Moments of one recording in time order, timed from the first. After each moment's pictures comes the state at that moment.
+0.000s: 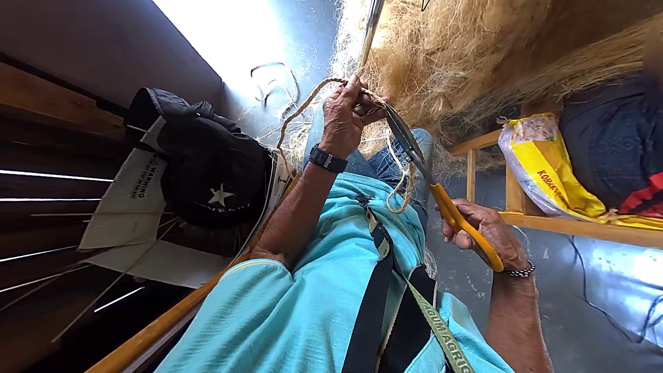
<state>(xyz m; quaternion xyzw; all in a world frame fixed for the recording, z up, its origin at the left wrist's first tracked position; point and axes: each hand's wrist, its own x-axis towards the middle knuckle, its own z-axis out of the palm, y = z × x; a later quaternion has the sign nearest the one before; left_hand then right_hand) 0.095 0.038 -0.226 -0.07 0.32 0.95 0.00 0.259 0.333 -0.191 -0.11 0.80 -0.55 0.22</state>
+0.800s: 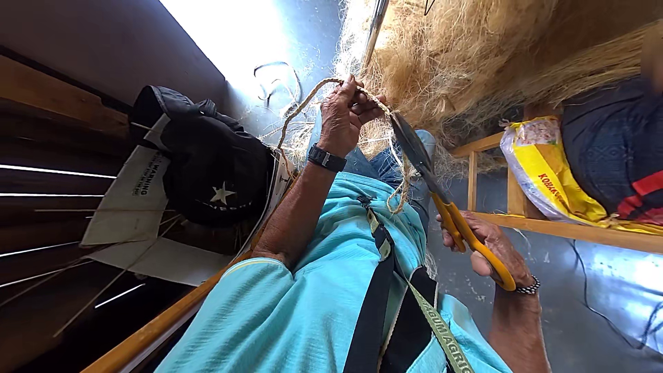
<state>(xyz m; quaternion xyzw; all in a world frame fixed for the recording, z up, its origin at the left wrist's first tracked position) 0.094 0.030 -0.226 -0.09 0.32 0.94 0.00 0.275 0.339 -0.190 -0.16 0.78 -0.56 0.22</state>
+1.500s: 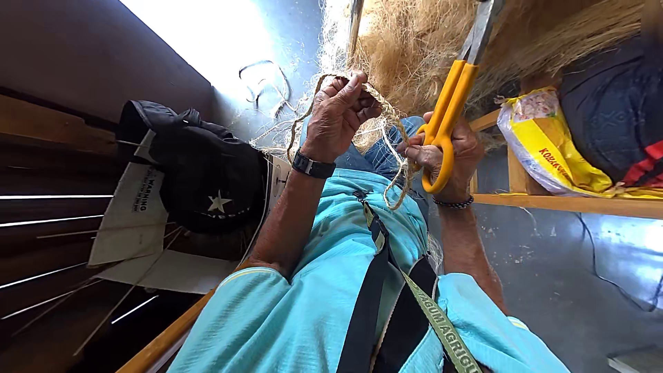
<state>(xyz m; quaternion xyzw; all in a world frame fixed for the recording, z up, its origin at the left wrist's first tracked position) 0.111 0.027 -0.212 0.05 0.29 0.95 0.09 0.186 0.233 -0.200 -0.12 0.75 -0.64 -0.13</state>
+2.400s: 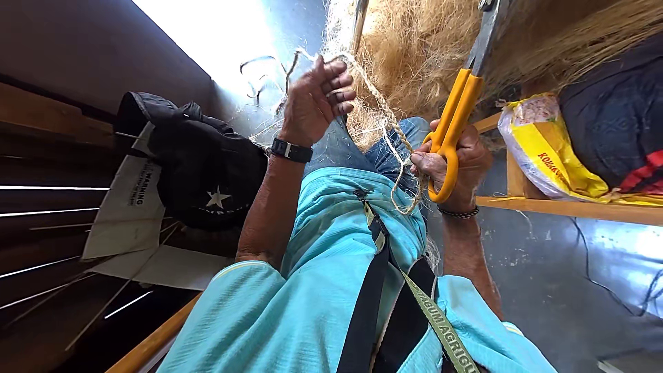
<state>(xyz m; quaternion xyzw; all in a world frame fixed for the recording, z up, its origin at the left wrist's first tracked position) 0.085 -0.020 -0.227 -0.01 0.46 0.88 0.13 0.197 0.239 -0.199 -0.14 0.75 -0.63 -0.13</state>
